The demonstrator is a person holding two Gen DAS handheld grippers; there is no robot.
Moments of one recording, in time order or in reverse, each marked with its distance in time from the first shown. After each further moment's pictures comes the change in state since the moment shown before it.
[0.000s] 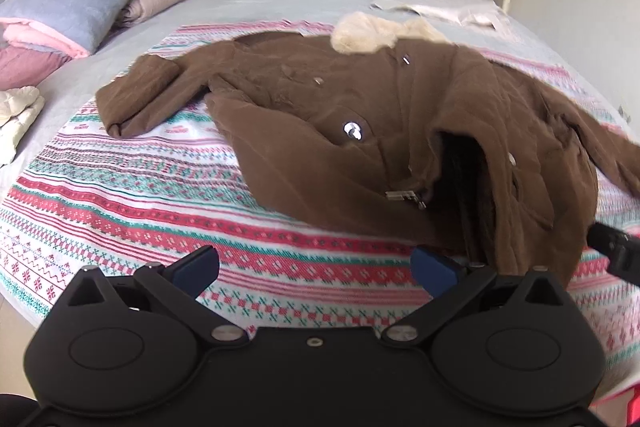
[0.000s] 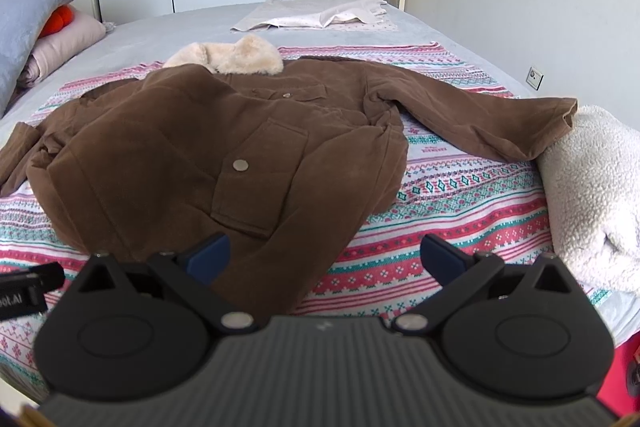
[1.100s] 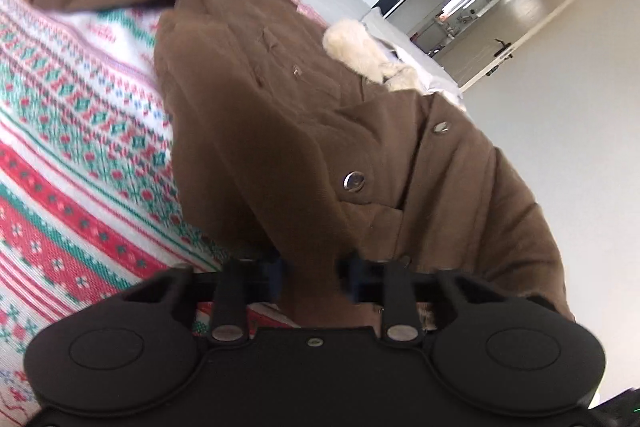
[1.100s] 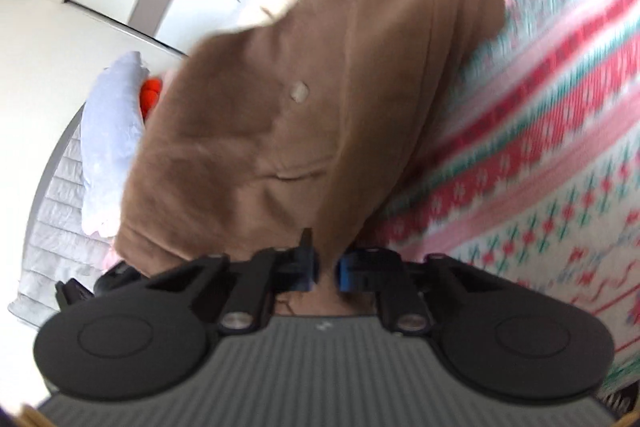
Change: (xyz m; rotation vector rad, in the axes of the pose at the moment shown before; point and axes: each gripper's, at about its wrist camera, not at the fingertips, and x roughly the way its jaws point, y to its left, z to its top) left arm 0.104 0.061 0.025 -0.467 0.042 -0.456; right arm 0.086 -0.056 -0.030 0.545 0.285 0.645
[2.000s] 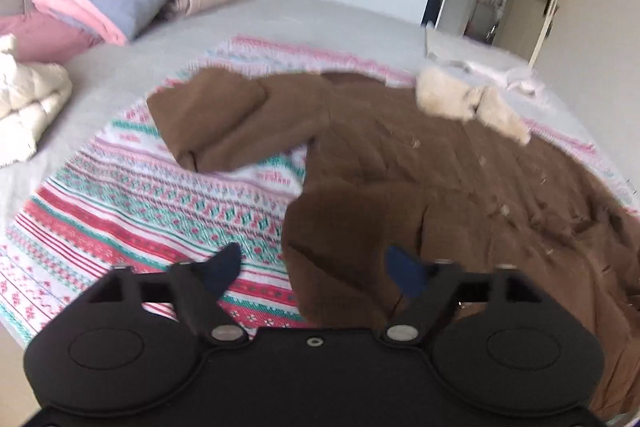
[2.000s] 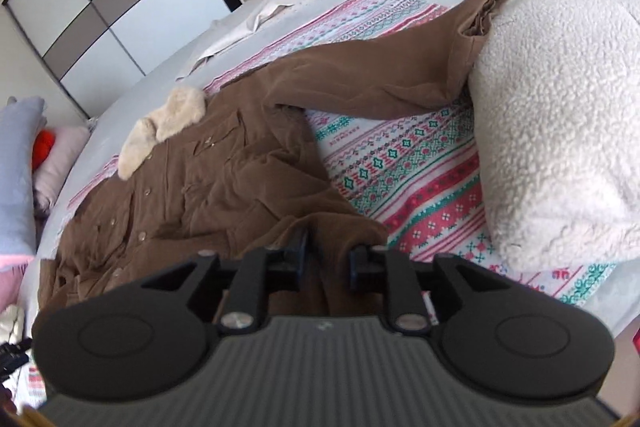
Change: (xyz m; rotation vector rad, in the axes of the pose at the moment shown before) left arm -0.111 0.026 0.044 0.343 -0.127 0.368; right arm -0.117 -0.027 0.032 -0.131 -0.278 -0.423
